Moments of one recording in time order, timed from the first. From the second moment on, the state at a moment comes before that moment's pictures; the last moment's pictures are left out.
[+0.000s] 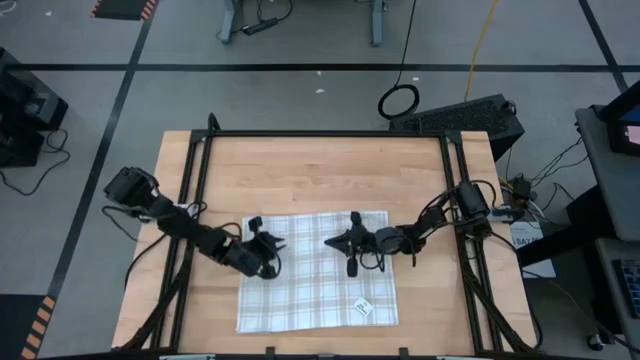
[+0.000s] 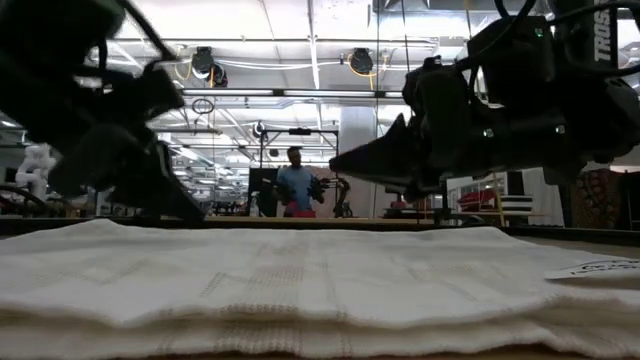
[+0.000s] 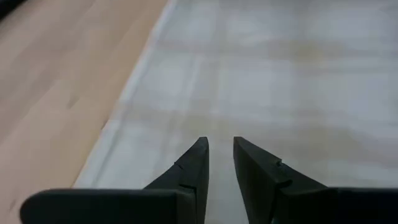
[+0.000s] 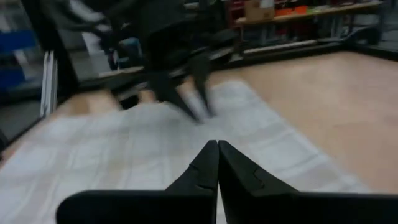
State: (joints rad) left arm -0.48 1.57 0.45 0.28 -0.66 -0.44; right arm 0.24 2.04 0.56 1.36 0.31 0.21
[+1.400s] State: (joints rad) left arm -0.44 1.39 0.29 0.43 -0.32 -0.56; right arm 0.25 1.85 0.58 0.87 0.21 0.18
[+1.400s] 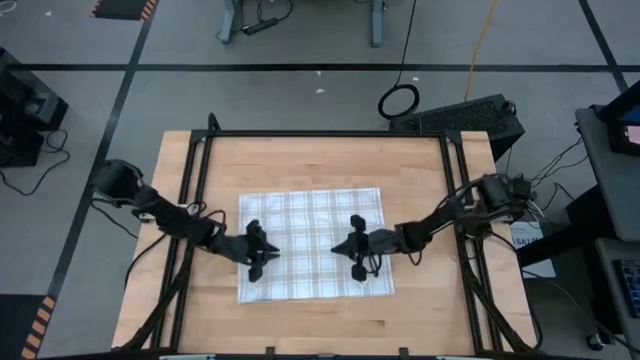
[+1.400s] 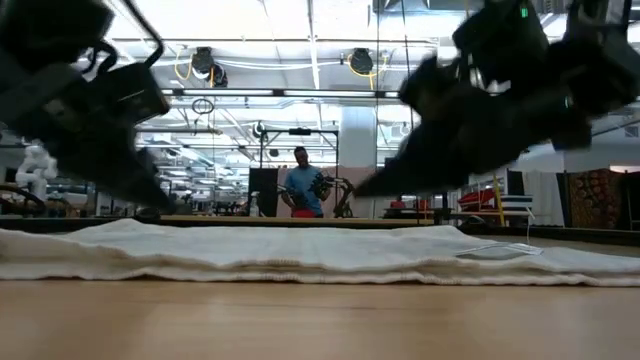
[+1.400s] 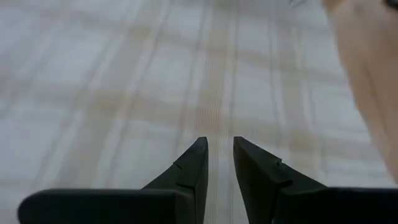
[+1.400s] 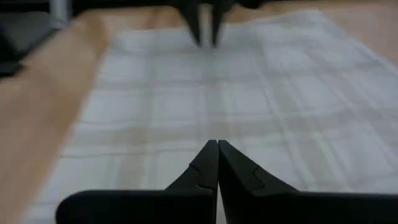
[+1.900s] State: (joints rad) left arm -0.38 1.46 0.26 0.30 -0.41 -0.62; right arm 0.30 2.16 0.59 1.16 0.43 0.39
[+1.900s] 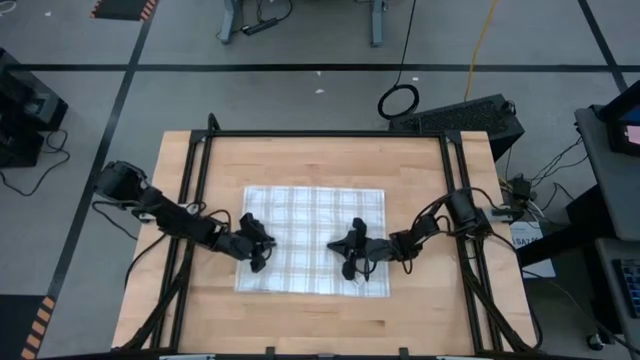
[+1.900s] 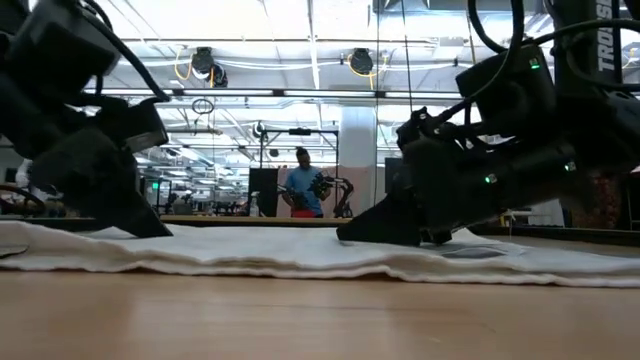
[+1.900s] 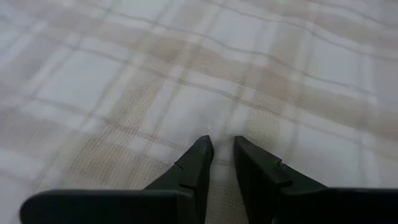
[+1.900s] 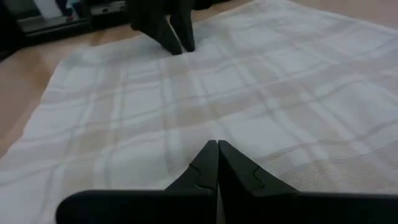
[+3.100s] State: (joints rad) left arm -0.27 1.36 0.34 0.01 -0.27 -0.72; right arm 0.22 2.01 0.63 0.76 0.49 0.37
